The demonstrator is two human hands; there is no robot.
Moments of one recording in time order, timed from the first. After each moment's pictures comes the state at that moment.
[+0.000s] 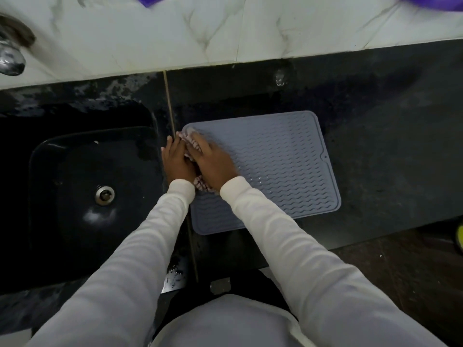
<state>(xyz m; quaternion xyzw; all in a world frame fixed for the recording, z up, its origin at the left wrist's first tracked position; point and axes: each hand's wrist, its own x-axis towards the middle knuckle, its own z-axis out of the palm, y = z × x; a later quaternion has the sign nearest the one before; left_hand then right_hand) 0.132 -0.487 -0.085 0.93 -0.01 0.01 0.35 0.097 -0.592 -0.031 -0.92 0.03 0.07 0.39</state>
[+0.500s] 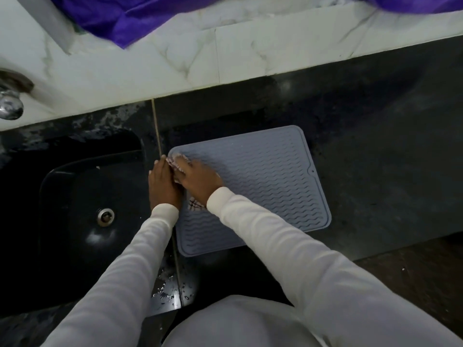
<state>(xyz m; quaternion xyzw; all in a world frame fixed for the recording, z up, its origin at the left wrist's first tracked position) 0.127 -0.490 -0.073 0.97 -0.02 -0.01 0.24 0.108 -0.619 -0.026 -0.94 -0.07 0.10 0.33</state>
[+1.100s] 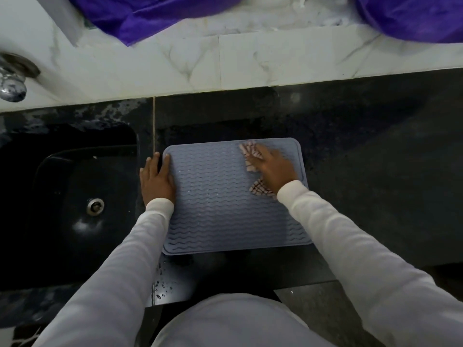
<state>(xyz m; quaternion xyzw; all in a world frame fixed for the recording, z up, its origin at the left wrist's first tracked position) 0.115 -0.507 -0.079 0.98 0.01 0.00 0.17 0.080 -0.834 -0.024 -0.98 -0.12 0.09 0.10</state>
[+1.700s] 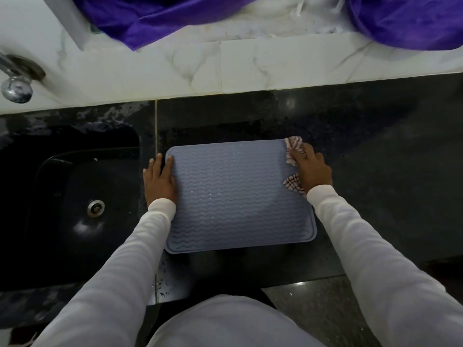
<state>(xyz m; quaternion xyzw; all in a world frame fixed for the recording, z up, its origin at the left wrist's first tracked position) 0.112 -0.504 -0.077 0.98 0.00 -0.01 0.18 0.054 -0.906 -0.029 -0.99 0.12 0.08 0.04</state>
